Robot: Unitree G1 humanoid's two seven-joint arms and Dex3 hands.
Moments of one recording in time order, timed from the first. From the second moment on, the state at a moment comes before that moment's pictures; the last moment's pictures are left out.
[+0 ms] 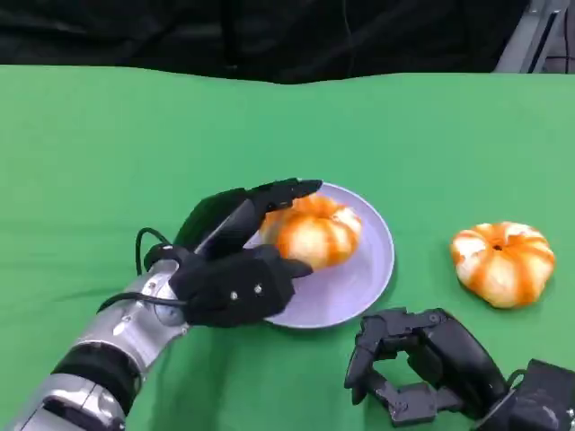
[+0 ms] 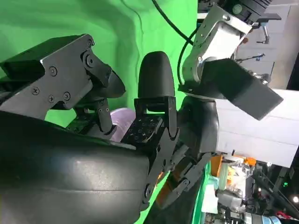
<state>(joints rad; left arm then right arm) -0.70 0.09 -0.36 1.08 0.47 -0.62 0.15 -0.14 0.02 0.13 0.64 0.11 -0.80 0.57</state>
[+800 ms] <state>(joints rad) -0.69 0.10 -0.30 1.04 0.36 -0.64 -0.07 -0.13 0.02 0.13 0.62 0.10 -0.77 0.57</state>
